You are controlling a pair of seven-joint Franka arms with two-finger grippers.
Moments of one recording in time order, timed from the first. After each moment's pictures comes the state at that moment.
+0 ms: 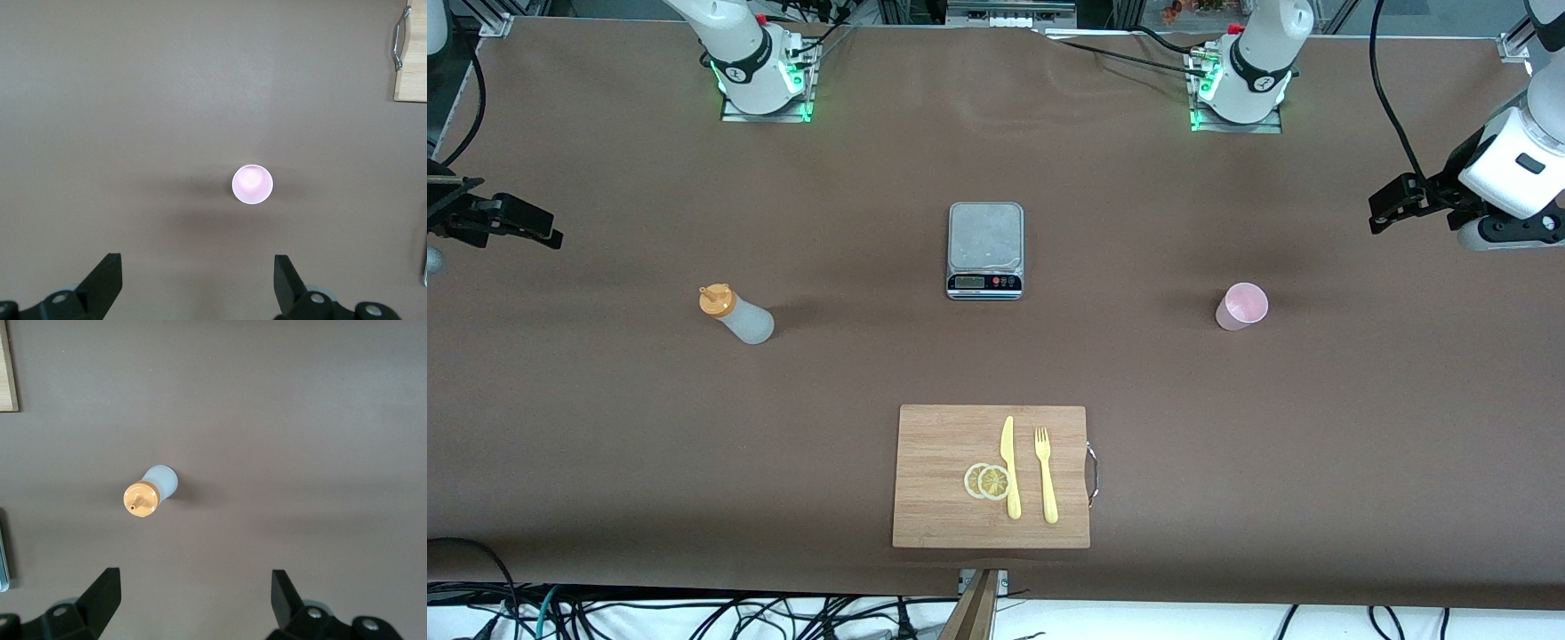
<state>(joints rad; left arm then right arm) -0.06 -0.03 0.01 -1.69 0.04 1.61 -0.12 0.03 0.09 -0.13 -1.58 0.02 1.61 -0.08</state>
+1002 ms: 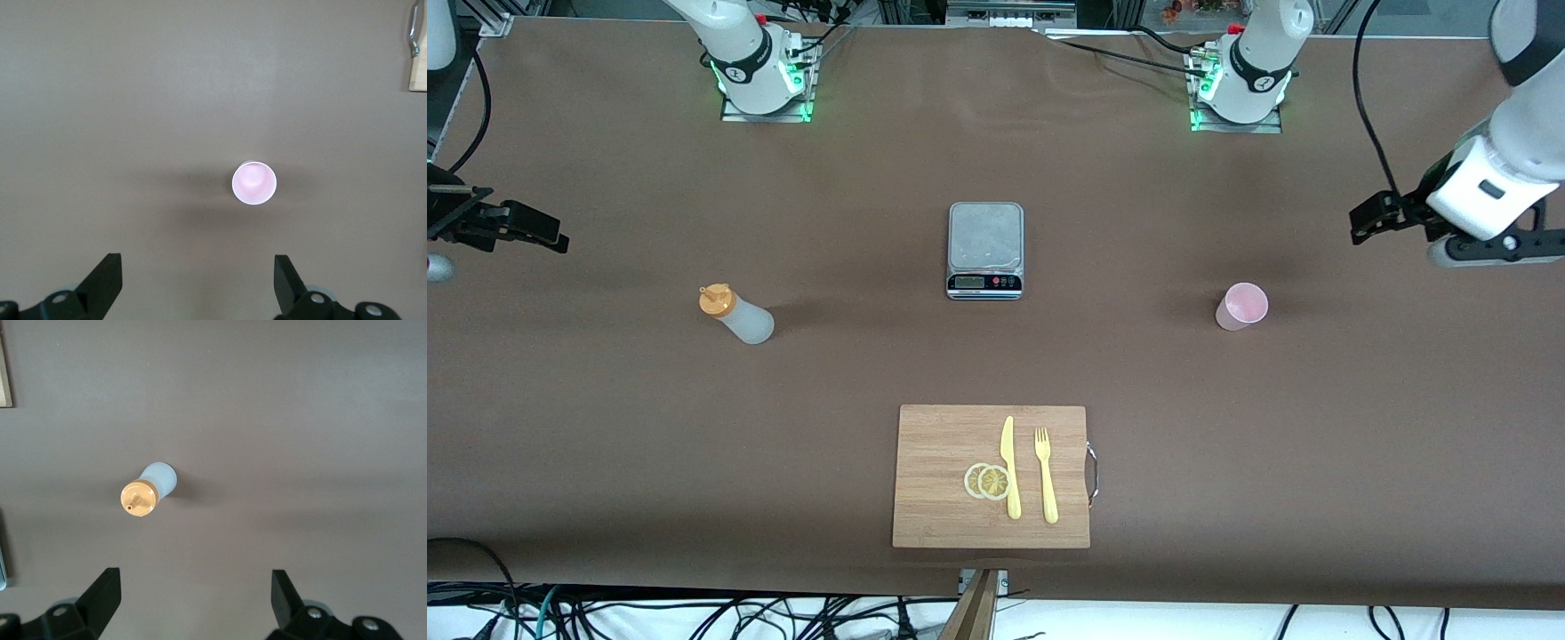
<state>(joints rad) -0.06 -0.03 0.01 -1.82 0.04 1.72 -0.12 0.03 0.11 -0.13 -1.58 0.02 1.61 -0.08</state>
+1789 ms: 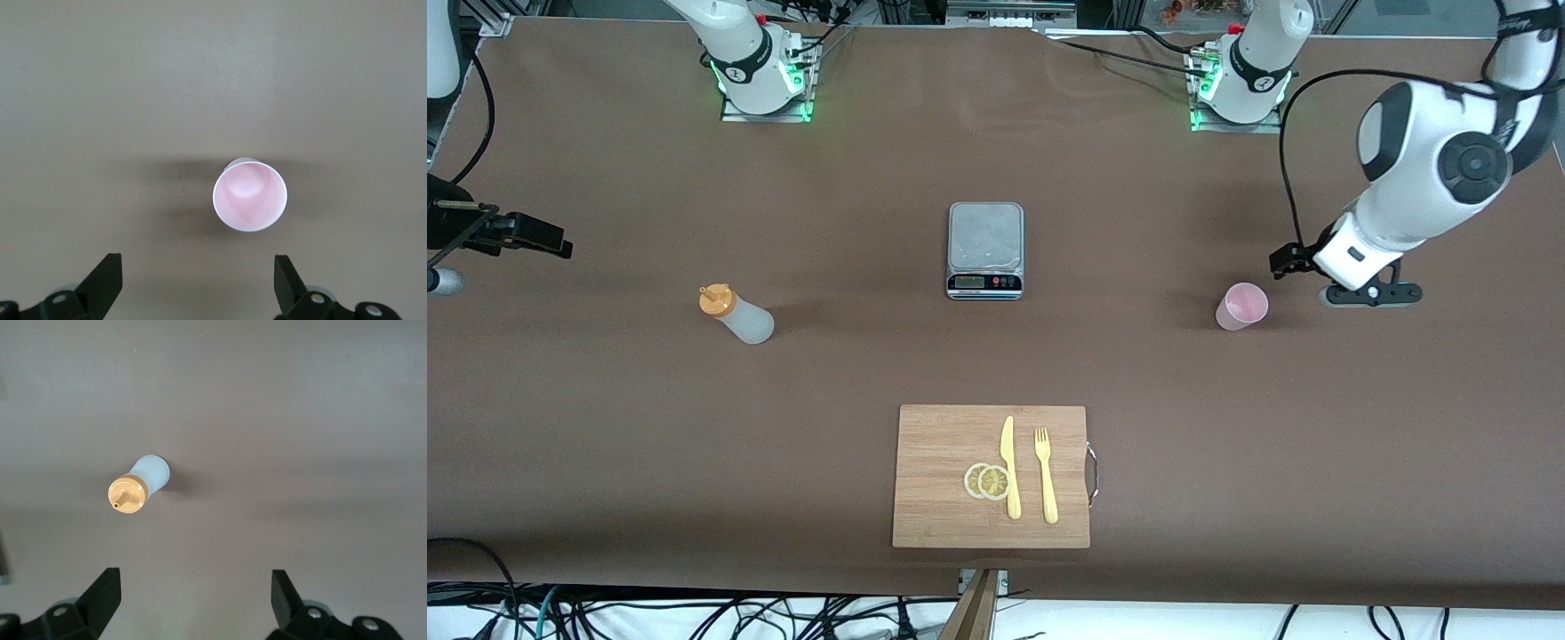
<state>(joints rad) -0.06 0.04 -0.01 -2.22 0.02 2.17 -0.12 0.02 0.14 -0.13 -1.58 0.02 1.60 -0.08</state>
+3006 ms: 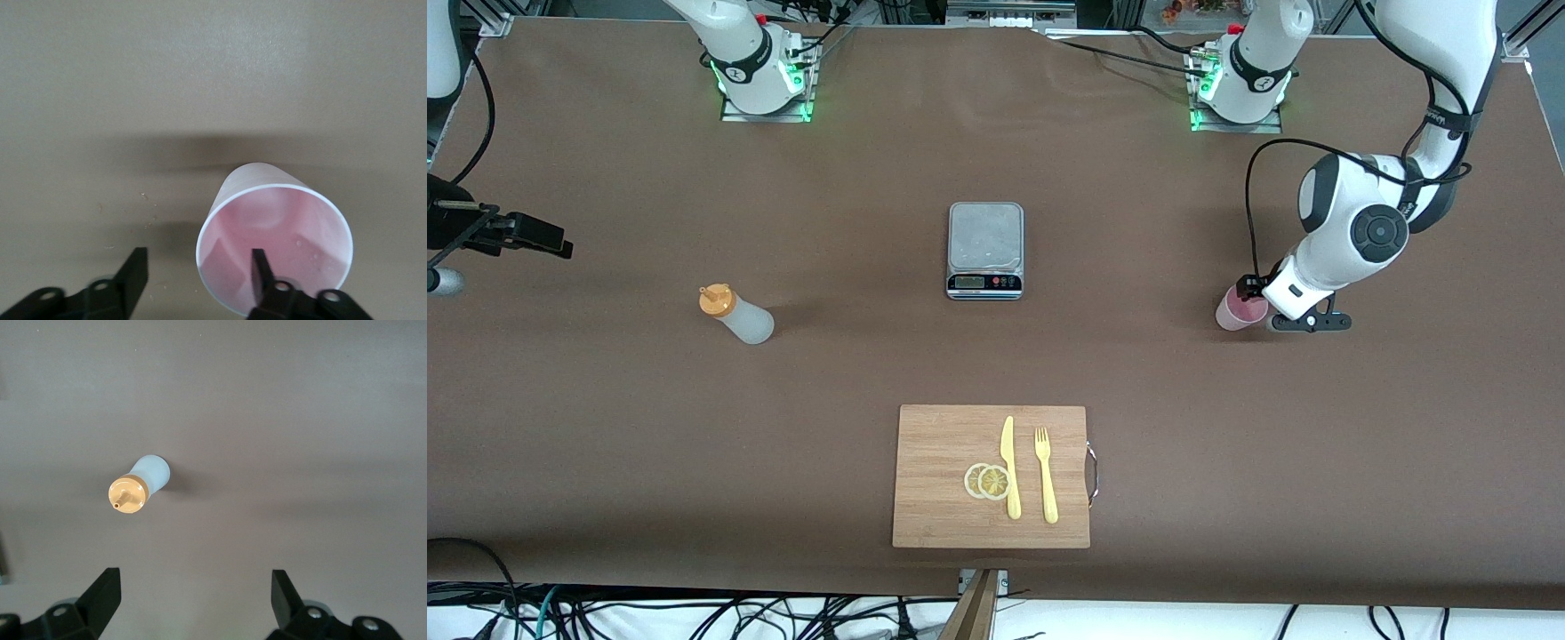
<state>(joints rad) -0.06 0.27 -0.01 -2.28 0.02 2.40 -0.11 0.02 0.14 -0.13 -1.58 0.02 1.60 -0.08</state>
